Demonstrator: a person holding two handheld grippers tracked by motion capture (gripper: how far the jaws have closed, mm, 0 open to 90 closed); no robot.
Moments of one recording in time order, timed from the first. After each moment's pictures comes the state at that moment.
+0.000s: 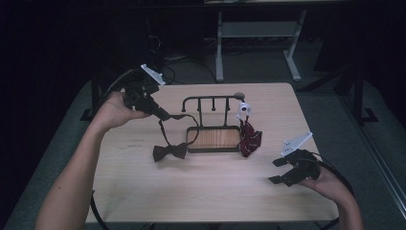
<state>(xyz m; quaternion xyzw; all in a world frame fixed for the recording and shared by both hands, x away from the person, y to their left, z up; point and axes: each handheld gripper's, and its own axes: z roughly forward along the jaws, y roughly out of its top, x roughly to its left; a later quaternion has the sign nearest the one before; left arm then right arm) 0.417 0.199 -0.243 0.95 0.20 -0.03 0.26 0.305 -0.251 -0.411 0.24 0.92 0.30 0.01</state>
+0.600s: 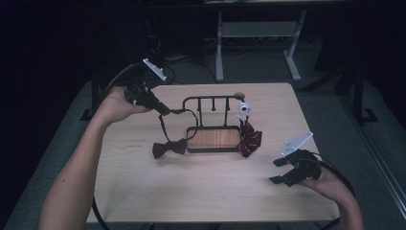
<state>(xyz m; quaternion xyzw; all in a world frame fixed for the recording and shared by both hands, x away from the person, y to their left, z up) 0.430 0.195 -0.237 0.95 0.21 -0.02 0.24 0.304 -0.252 -0.410 0.23 0.92 0.30 0.01</state>
